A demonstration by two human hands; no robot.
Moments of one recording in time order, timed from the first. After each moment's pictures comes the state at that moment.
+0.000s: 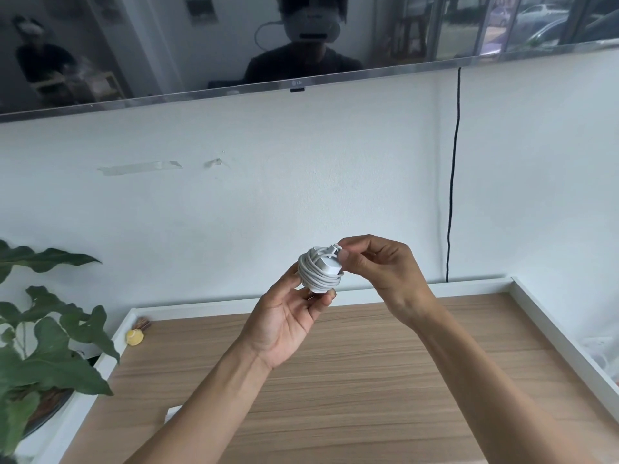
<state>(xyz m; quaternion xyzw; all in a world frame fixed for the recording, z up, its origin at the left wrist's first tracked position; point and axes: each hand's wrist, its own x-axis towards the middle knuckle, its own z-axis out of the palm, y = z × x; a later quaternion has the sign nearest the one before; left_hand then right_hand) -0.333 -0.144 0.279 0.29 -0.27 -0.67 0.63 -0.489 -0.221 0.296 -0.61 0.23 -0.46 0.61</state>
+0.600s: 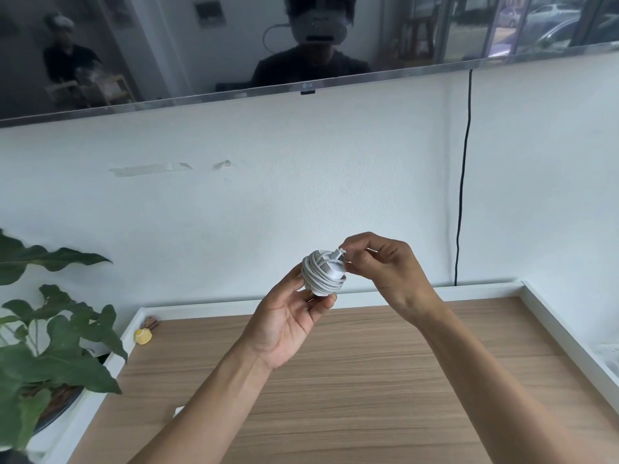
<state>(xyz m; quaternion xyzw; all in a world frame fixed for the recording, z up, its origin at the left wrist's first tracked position) -0.323 -0.142 0.277 0.30 -0.29 -0.65 0.63 -0.478 -0.225 0.298 -0.64 0.24 -0.45 0.58</state>
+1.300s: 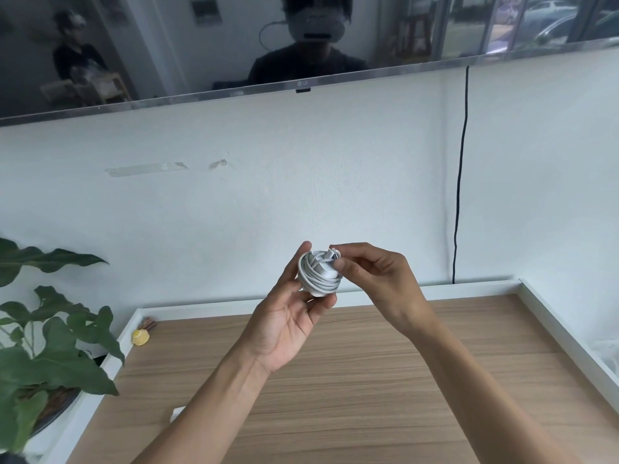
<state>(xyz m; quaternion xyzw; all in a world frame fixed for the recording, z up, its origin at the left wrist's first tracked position) -0.325 -0.144 0.272 0.30 -0.28 -0.64 0.65 -0.478 -0.217 0.284 -0.62 0.23 -0.46 0.59</state>
